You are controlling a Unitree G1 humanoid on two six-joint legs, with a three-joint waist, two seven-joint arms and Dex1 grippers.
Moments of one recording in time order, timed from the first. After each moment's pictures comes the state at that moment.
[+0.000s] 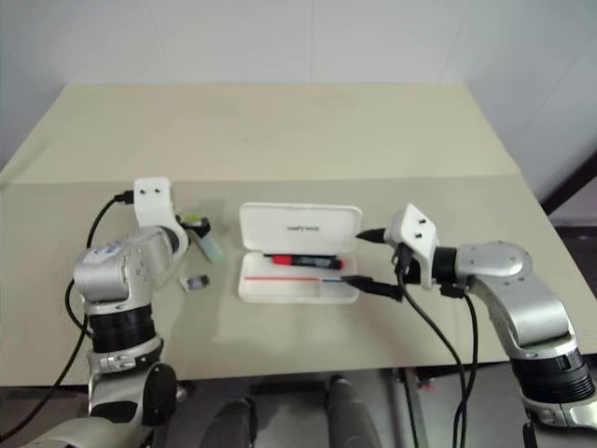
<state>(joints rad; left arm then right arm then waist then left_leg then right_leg) -0.69 0.19 0.29 -0.19 -0.07 1.37 0.19 -0.38 -0.78 0.00 -0.30 0.41 0.53 1.03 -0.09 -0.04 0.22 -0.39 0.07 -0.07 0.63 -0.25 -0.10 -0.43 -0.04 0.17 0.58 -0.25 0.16</state>
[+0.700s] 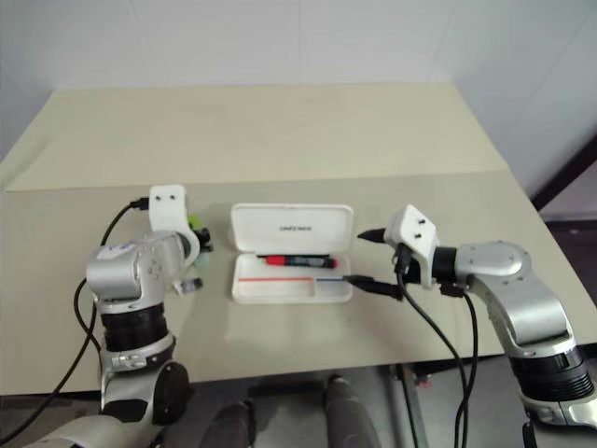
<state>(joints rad) -0.70 0.13 0.26 -0.19 -0.04 1.45 0.22 -0.39 -0.78 0.01 -0.29 0.40 0.52 1.03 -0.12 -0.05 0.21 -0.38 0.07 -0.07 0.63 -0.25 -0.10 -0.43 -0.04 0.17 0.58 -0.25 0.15</state>
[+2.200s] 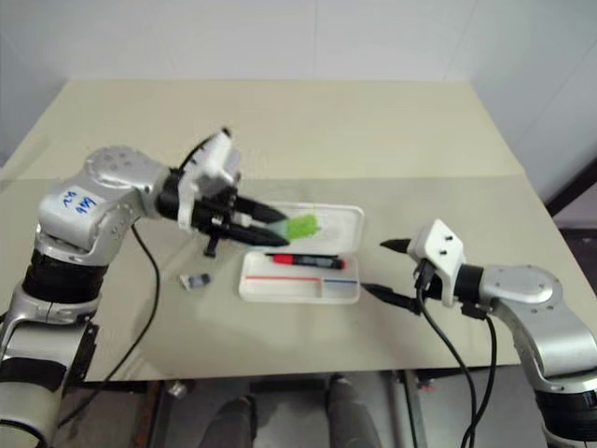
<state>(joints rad) -0.94 0.70 -0.30 -0.06 -0.35 0.66 -1.28 -0.19 -0.81 -0.13 -0.40 0.42 0.52 0.96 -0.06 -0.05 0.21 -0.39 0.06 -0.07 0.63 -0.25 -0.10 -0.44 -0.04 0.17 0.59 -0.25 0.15</state>
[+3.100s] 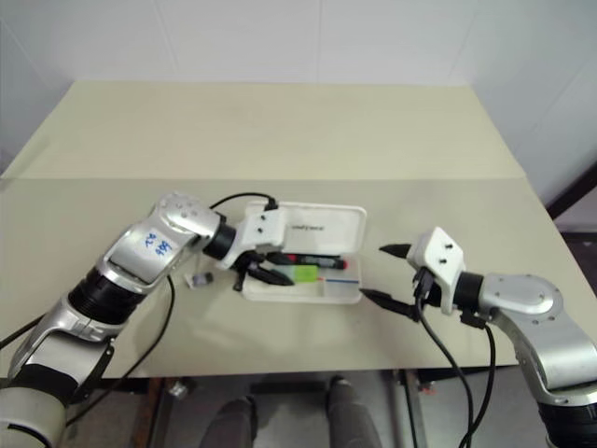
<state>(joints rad) -0.89 0.62 -0.49 -0.08 -0.12 0.73 -1.17 -0.13 -0.81 -0.14 -0.45 0.44 0.51 0.93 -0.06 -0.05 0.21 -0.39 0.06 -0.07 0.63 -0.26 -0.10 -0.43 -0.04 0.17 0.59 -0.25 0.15</state>
